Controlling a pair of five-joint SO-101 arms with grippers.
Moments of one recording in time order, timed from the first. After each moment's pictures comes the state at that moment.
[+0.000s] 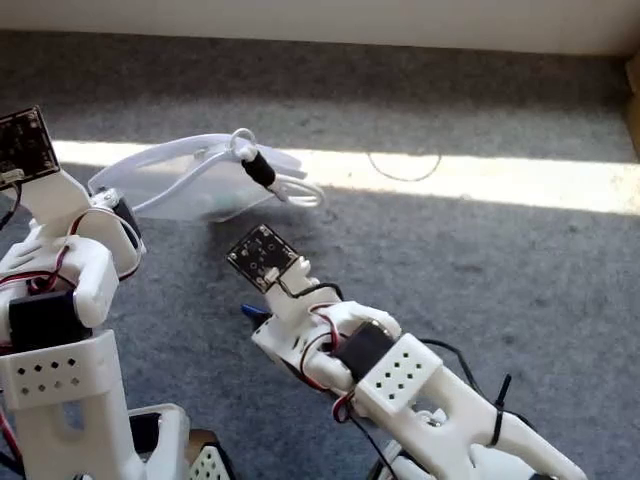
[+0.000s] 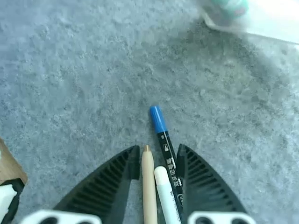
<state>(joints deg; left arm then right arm) -19.3 -48.1 35.0 63.7 15.4 -49.3 -40.4 55.9 45.5 5.2</state>
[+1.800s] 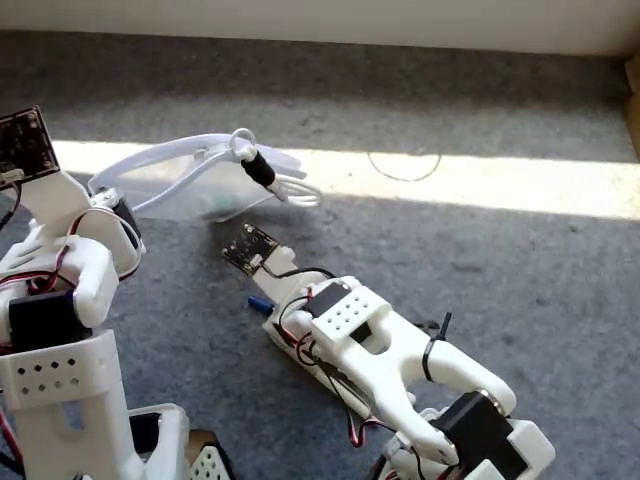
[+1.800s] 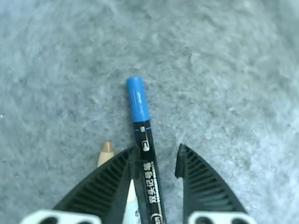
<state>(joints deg) -19.3 -48.1 35.0 63.7 15.4 -42.8 -11.9 50.2 34.9 16.4</state>
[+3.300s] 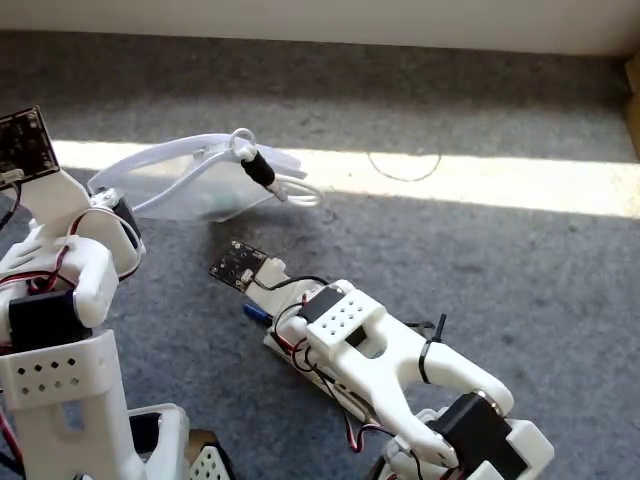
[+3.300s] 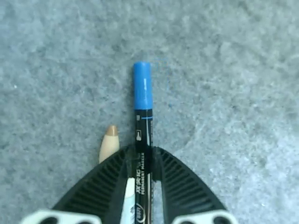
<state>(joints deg) -19.4 -48.1 35.0 63.7 15.4 -44.9 -11.9 50.2 38.5 21.5</state>
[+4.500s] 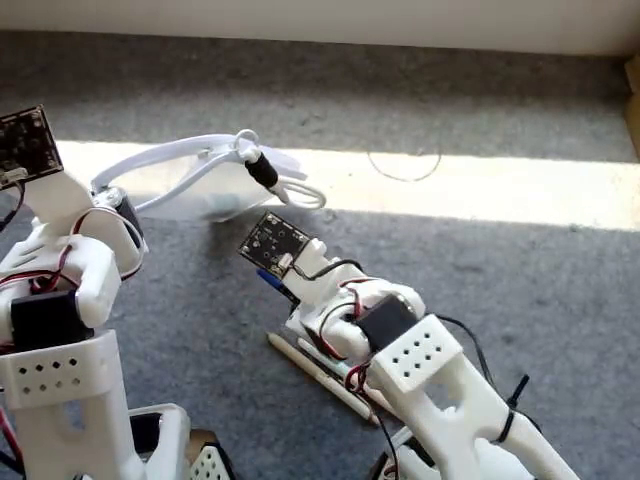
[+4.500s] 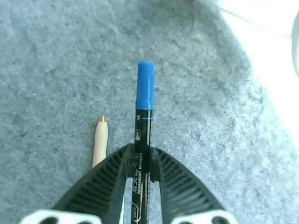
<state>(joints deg) -17.7 -48.0 34.9 63.7 15.4 -39.3 -44.0 50.2 56.5 23.0</state>
